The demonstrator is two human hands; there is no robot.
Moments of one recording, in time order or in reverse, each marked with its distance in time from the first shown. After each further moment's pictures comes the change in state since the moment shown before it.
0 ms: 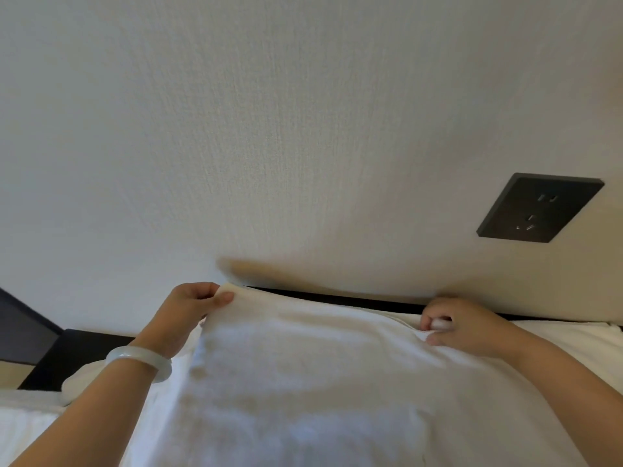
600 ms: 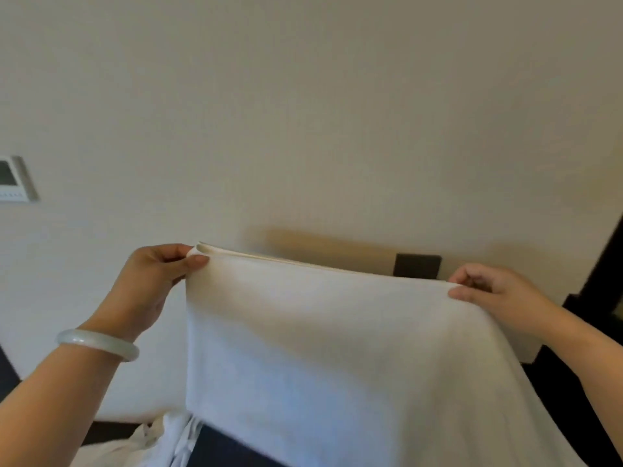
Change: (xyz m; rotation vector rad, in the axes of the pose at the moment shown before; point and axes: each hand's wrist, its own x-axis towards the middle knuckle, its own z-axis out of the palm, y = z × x) left_hand -0.132 0.181 -0.023 -0.191 0.093 0.577; right_hand -0.192 -0.075 -0.140 0.301 0.596 -0.250
